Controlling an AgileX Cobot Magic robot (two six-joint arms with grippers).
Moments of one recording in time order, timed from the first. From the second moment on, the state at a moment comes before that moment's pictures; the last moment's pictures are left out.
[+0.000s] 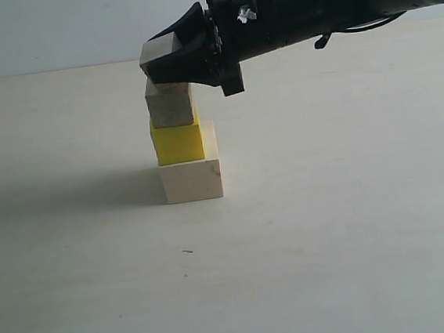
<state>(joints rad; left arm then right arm) -0.46 0.94 -0.96 -0.05 1.01 0.29 0.32 2.08 -1.43 1.54 1.21 -2.09</state>
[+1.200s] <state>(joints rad) -0.46 0.94 -0.96 -0.05 1.00 0.30 0.34 2.11 -1.48 1.54 1.22 -2.09</state>
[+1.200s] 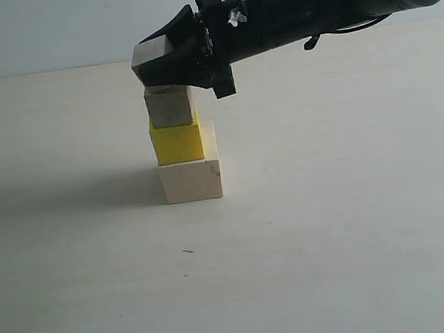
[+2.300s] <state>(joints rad) -0.46 0.94 -0.96 -0.05 1.00 0.30 0.34 2.09 -1.48 1.48 1.22 -2.09</state>
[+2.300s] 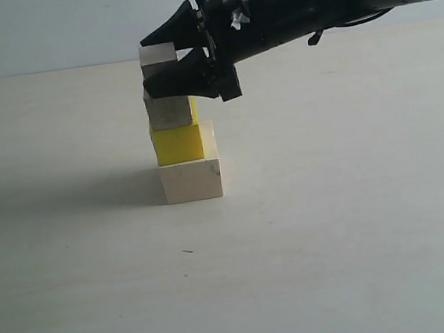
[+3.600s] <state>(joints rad) -0.43 0.85 -0.96 -0.02 0.68 0.14 0.24 1.05 -1.09 0.82 0.27 -0.83</state>
